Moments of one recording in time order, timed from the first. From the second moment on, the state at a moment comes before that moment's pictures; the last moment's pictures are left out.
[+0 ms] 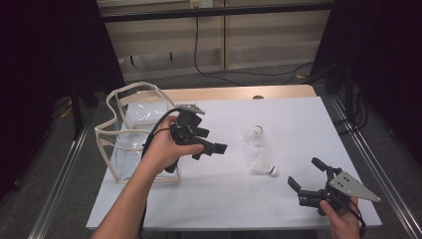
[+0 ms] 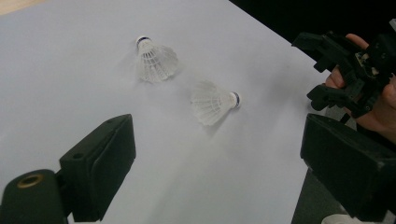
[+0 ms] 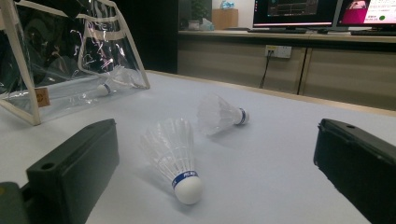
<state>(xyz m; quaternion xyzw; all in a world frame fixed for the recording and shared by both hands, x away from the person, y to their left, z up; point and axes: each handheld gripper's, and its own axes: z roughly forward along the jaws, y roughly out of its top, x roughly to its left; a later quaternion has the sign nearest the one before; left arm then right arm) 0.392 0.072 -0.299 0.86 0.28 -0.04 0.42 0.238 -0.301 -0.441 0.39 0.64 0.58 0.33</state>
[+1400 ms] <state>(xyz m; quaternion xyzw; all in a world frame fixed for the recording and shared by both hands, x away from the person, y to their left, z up) 0.387 0.066 -0.338 0.87 0.28 -0.04 0.41 0.238 -0.301 -0.441 0.39 0.64 0.58 0.33</state>
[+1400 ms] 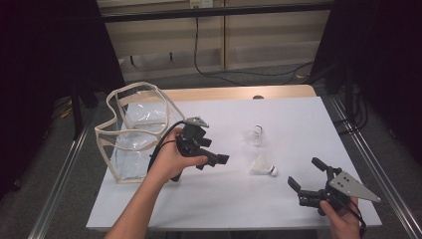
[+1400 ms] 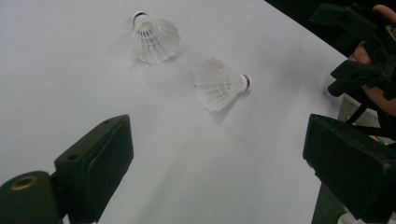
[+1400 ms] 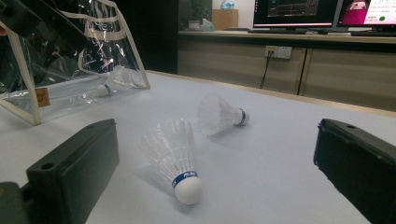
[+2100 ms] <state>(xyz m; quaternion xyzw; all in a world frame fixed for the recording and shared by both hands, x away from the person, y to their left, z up) 0.382 0.064 -0.361 0.87 0.28 -0.05 0.41 0.238 -0.301 -0.441 0.39 0.64 0.58 0.33</state>
